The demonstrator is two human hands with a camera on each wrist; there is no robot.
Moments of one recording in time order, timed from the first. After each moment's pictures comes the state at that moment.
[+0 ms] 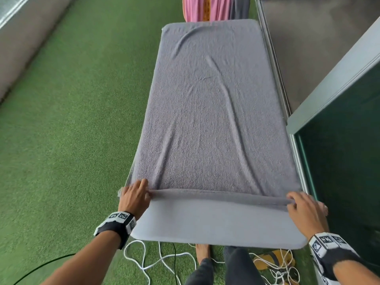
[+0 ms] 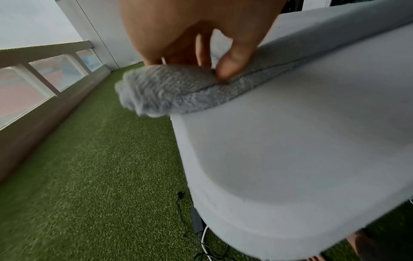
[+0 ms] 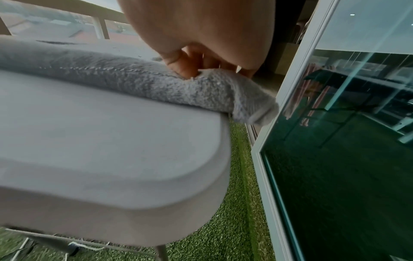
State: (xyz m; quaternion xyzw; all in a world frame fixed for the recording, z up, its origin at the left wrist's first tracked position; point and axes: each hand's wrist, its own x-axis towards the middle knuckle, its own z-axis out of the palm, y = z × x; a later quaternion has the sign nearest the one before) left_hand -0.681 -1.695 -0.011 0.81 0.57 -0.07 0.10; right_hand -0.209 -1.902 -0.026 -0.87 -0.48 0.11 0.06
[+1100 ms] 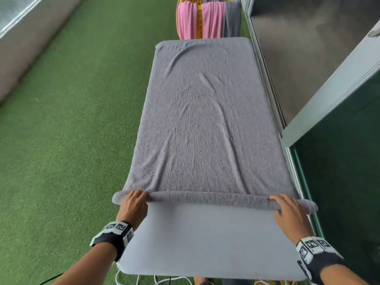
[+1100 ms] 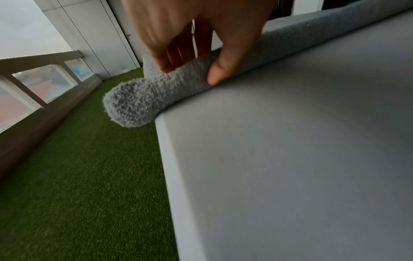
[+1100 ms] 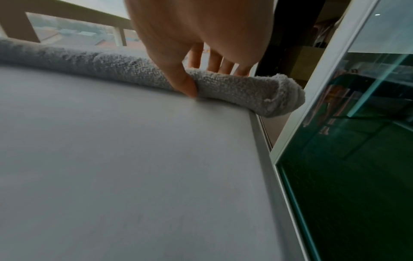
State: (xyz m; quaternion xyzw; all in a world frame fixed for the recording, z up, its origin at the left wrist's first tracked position) left_hand -0.654 -1.645 -0.020 0.84 0.53 -0.02 0.14; right_hand -0.201 -1.841 -0.049 -0.83 -0.53 0.11 0.13
